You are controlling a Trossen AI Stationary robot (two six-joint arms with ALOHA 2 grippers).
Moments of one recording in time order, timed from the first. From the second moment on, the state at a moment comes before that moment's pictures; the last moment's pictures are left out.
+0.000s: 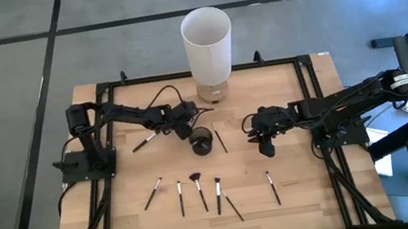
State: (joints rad) left arm 0.29 1.83 0.86 -0.13 -0.33 1.52; right arm 0.01 1.13 0.52 -0.12 0.00 0.29
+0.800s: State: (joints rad) left arm 0.37 1.75 0.85 -0.34 -0.01 1.01; right arm 0.01 1.13 0.52 -0.05 -0.03 0.35
